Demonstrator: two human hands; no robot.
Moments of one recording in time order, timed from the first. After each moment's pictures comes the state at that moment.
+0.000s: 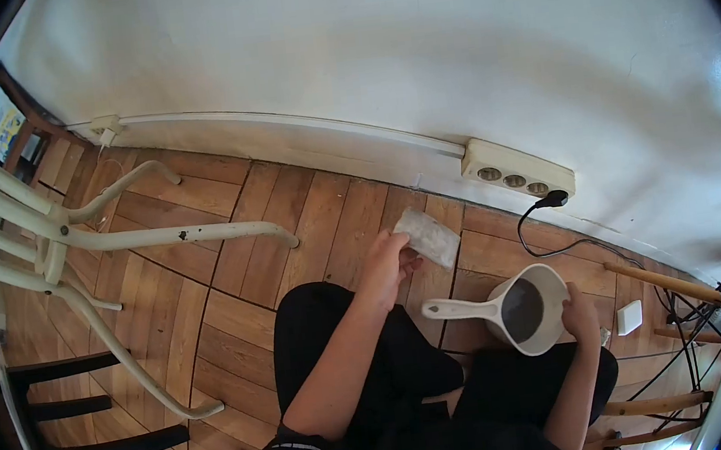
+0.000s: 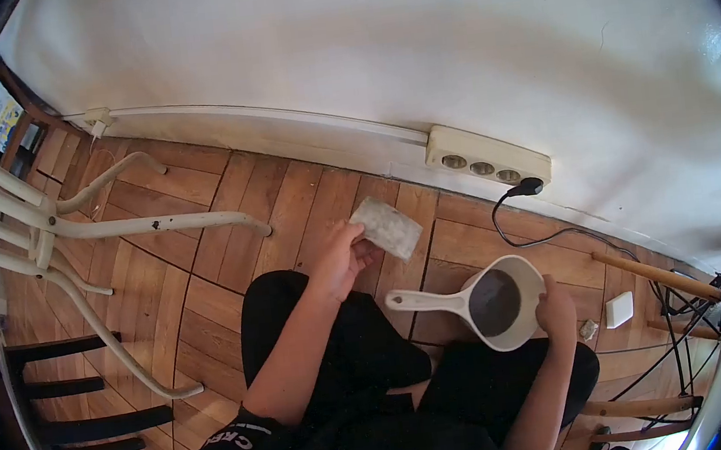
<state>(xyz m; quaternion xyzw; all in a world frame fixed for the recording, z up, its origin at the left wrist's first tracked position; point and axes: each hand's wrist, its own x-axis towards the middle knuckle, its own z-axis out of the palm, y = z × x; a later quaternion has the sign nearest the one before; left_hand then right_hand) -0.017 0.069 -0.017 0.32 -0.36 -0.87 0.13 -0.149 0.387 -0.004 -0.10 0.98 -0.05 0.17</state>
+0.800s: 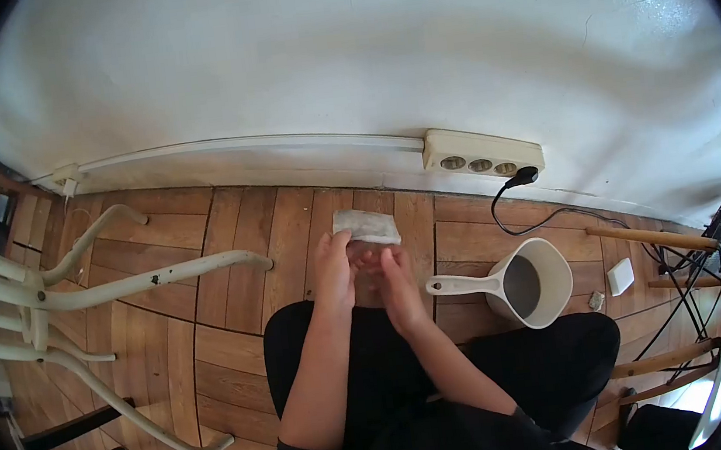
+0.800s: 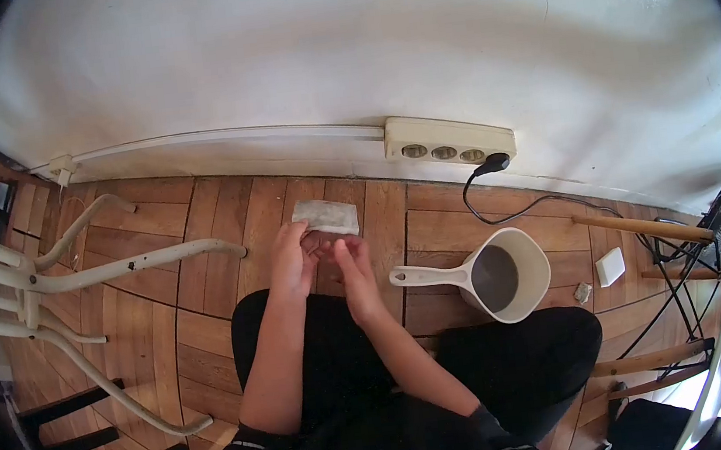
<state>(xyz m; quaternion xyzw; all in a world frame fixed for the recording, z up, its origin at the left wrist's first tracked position) -0.019 0.035 -0.037 0.33 -0.37 -0.85 0.19 -0.033 0.133 -0.066 0.04 0.50 -0.81 0.29</state>
